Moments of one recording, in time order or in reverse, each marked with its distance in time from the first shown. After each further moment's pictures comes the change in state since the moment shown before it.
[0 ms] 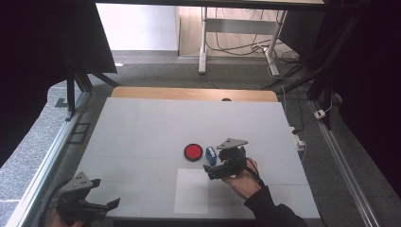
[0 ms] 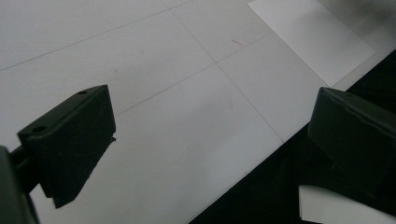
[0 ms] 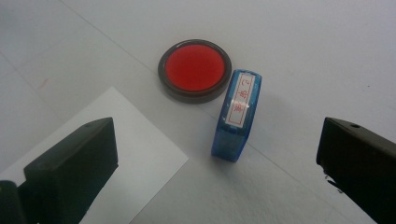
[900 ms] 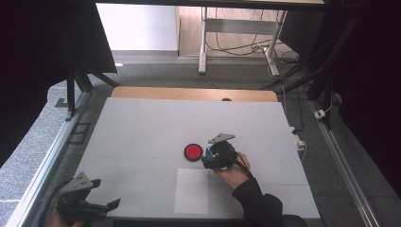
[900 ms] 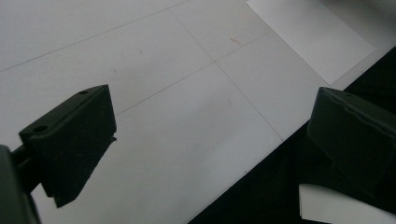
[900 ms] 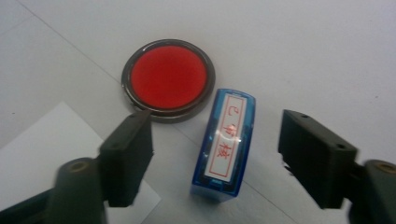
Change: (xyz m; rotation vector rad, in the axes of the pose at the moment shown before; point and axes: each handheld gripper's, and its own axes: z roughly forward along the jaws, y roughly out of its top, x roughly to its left) left arm -0.001 0.000 0.000 0.005 0.000 0.012; right arm -0.005 0.010 0.040 0.043 -0.063 -0.005
